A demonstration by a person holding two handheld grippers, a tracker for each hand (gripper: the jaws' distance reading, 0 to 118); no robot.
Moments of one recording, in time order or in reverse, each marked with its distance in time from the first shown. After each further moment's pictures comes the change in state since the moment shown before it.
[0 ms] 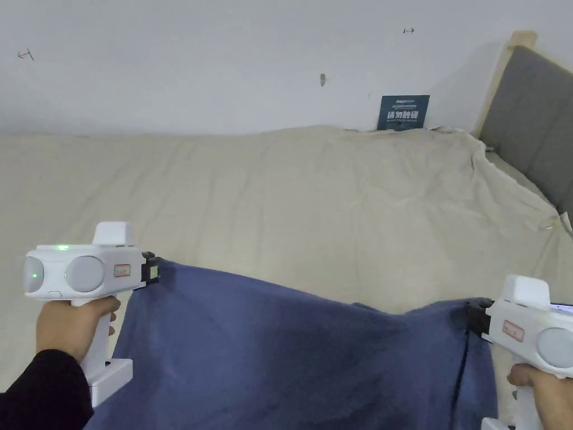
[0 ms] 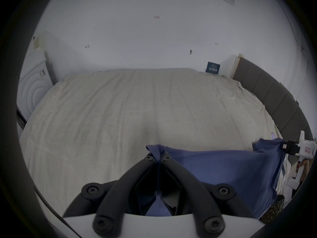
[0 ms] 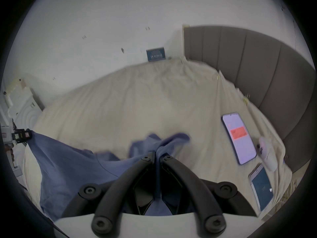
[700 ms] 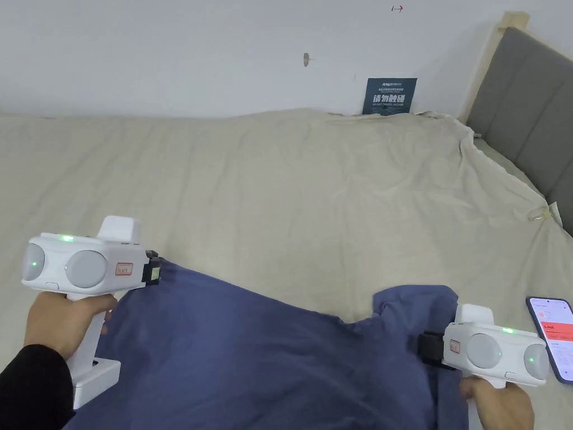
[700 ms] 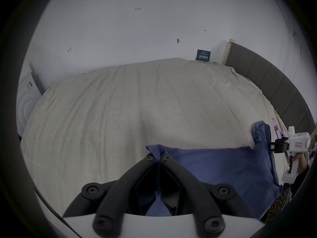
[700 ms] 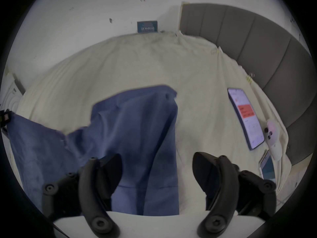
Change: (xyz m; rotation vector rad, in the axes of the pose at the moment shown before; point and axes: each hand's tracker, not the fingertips) left arm 0.038 0.002 -0.061 -0.093 -0.059 -0.139; right arm -0.010 -0.058 -0.111 -0.313 -0.206 0.004
